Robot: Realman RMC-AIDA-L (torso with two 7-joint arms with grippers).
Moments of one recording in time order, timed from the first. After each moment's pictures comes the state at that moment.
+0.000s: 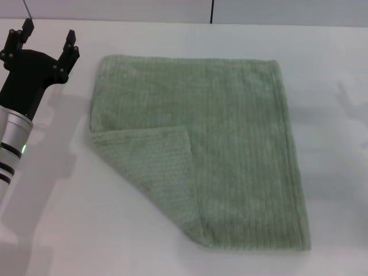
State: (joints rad) left arm -0.33 -2.08 -1.14 -0.36 2.66 1.16 0.08; right arm 0.19 2.09 1.65 0.52 -0.15 1.18 -2.82
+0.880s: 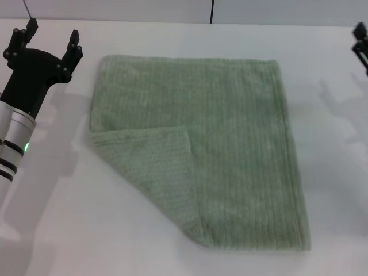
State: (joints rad) left arm -0.34 -2.08 -1.14 -0.36 2.66 1.14 0.08; right arm 0.23 2.08 1.59 0.54 -0.17 1.11 -2.79
